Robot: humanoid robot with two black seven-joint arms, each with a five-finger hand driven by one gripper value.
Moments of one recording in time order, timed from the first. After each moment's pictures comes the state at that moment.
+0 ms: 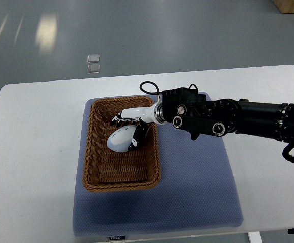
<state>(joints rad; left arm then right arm) -0.03 0.00 -0.15 -0.26 0.07 -0.06 0.02 1.28 0.00 -0.13 0.87 -0.78 0.17 -0.08</state>
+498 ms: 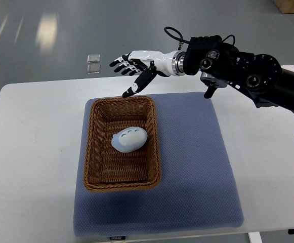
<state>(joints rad) -0.03 0.00 -0.15 -0.26 0.07 -0.06 0.02 1.27 -0.19 0.26 0.87 -0.65 0.25 -0.07</state>
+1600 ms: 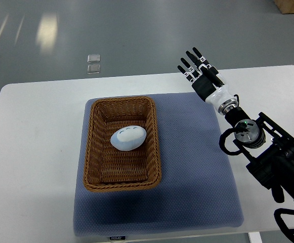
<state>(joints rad) -0.03 0.00 -0.15 -0.26 0.07 -0.06 0.02 0.59 -0.03 1.10 0.81 -0.13 0.28 0.16</state>
